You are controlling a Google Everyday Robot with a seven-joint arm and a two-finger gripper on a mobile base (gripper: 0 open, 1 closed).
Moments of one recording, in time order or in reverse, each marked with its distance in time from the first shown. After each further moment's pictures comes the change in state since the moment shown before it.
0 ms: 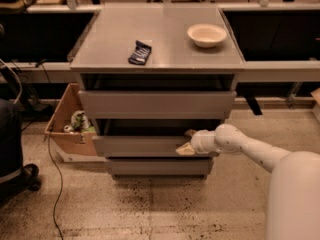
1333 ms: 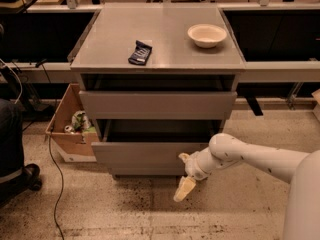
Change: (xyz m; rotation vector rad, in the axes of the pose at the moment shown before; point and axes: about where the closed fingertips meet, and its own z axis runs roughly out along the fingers) arm 0.001 0.160 -0.060 -0.388 0.132 -0.069
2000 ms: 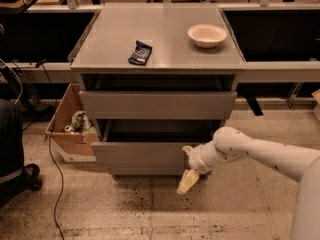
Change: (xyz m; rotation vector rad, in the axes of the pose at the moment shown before) arm -0.010 -0.014 -0.028 0.049 0.009 -0.024
